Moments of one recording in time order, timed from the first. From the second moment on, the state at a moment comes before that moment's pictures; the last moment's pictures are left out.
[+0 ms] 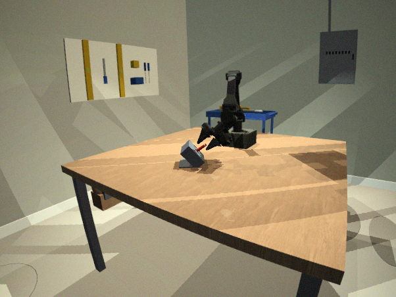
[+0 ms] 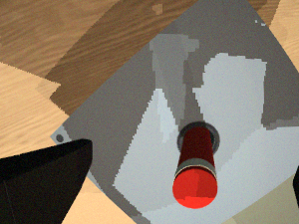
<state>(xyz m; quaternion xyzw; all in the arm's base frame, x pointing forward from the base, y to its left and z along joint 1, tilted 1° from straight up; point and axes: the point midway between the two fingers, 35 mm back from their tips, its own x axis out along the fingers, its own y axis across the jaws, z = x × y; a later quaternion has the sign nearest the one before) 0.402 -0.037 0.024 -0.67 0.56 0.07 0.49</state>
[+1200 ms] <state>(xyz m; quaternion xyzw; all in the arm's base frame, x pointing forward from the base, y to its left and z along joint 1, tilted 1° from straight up) 0.377 0.014 0.064 -0.67 0.56 0.08 0.49</state>
